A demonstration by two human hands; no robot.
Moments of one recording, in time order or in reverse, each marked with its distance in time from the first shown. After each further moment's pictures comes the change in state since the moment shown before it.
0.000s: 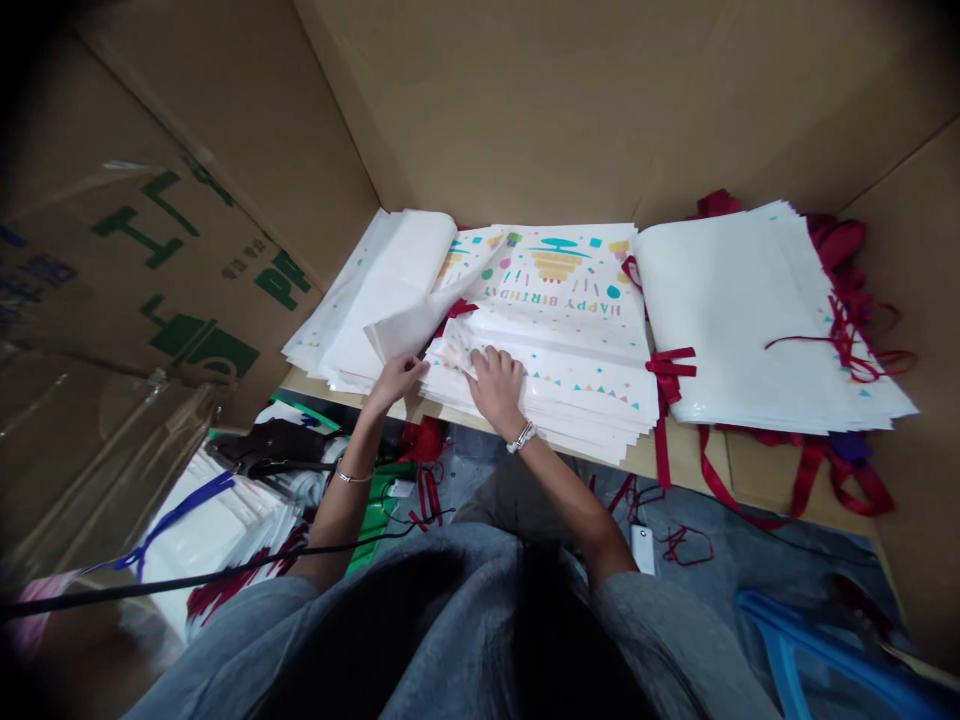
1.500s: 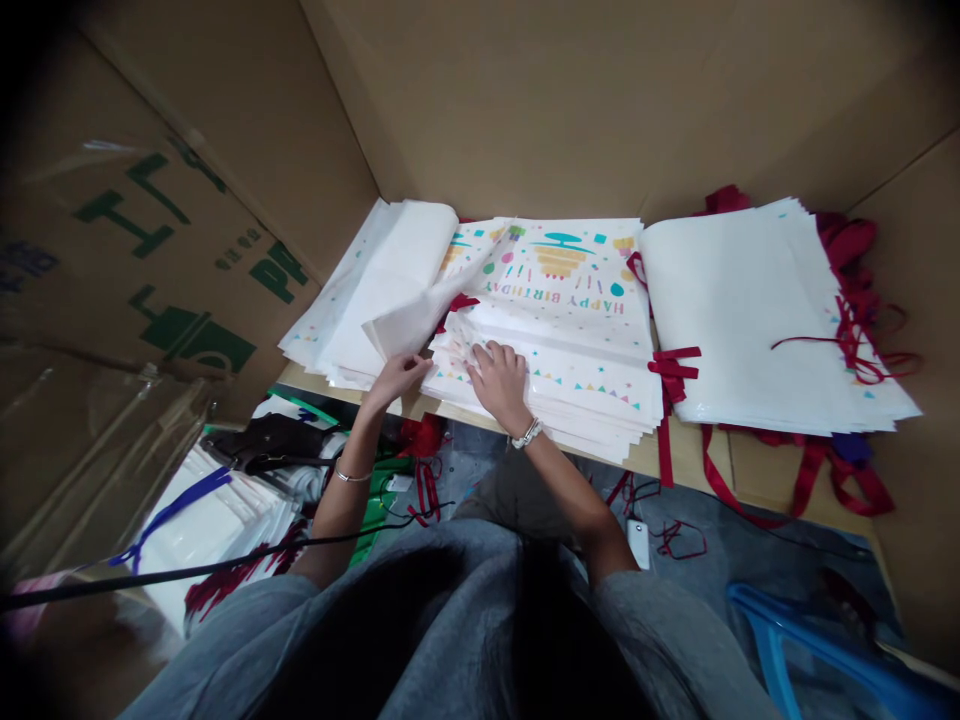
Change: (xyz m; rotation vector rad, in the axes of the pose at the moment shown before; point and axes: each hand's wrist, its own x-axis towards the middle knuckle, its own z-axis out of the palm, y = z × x) left_hand -0.003 -0.006 0.002 -0.208 -0.039 -0.057; right_hand 0.005 0.006 0.003 0.025 -0.002 -0.023
